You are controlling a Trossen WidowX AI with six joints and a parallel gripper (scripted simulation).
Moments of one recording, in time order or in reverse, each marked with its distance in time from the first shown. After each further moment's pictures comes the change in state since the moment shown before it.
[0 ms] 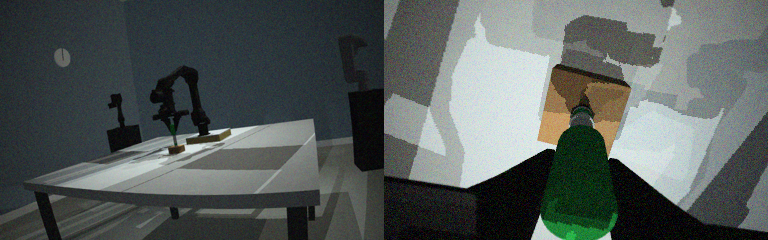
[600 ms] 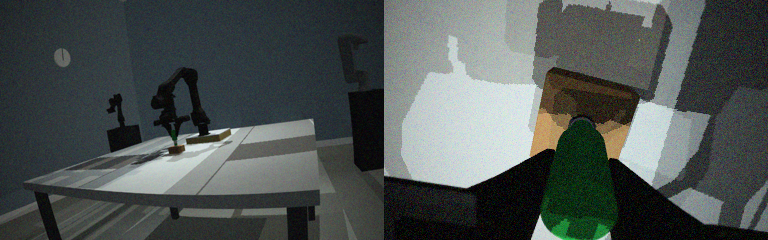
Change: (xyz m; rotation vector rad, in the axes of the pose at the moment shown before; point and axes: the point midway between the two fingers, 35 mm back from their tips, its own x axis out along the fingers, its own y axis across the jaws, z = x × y) arm 0.029 0.000 -0.001 0.000 0.000 0.000
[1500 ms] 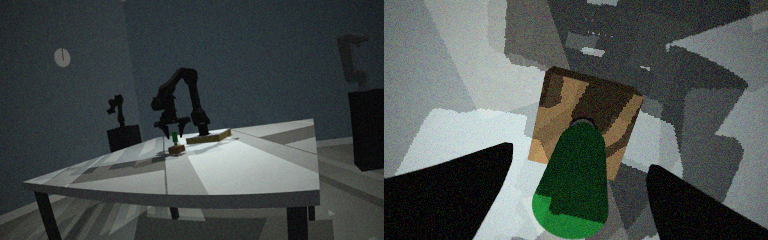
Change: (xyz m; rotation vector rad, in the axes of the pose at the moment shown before) arm 0.008 0.000 -0.001 0.000 0.002 0.001
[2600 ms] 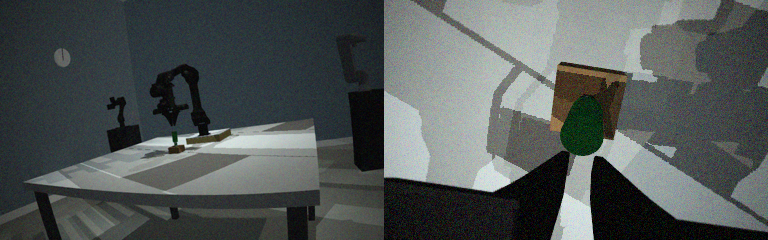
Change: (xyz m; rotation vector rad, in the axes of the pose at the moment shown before) arm -0.066 0.003 0.000 0.094 0.001 0.000
